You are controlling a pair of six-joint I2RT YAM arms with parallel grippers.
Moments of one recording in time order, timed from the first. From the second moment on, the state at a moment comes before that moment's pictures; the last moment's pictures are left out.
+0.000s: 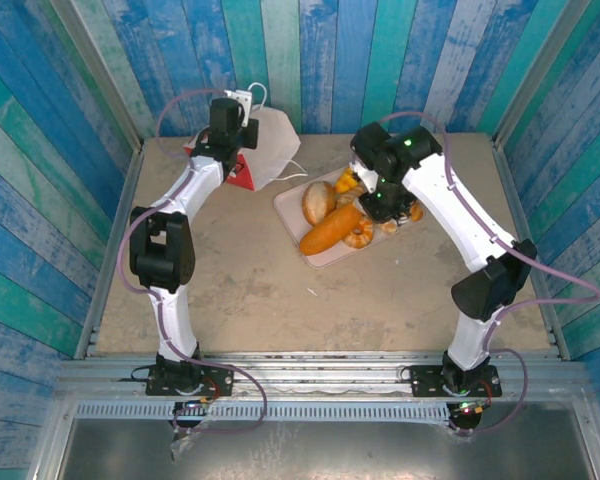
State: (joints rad) left arm -0.21 2.00 1.70 -0.08 -0.09 0.05; right arm 0.58 1.83 2.03 -1.63 0.15 0.03
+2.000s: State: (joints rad) left arm -0.21 2.00 1.68 -0.08 -0.06 0.01; right arm 0.58 1.93 2.18 -1.55 0.26 0.08
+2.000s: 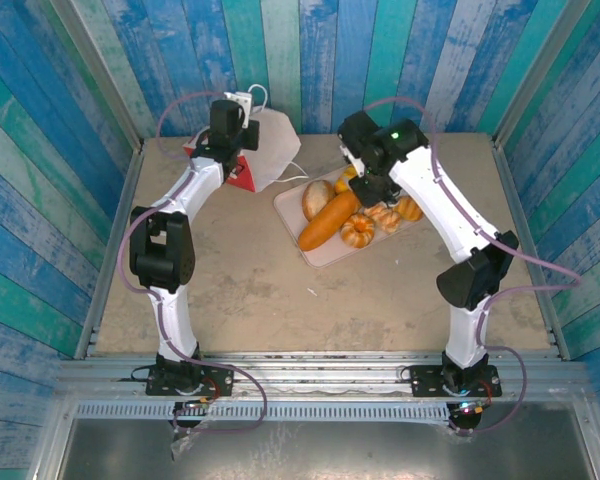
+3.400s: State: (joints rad) left arm 0.03 1.84 1.60 -0.10 0.36 -0.86; right arm 0.19 1.35 1.39 -0.86 -0.01 0.42
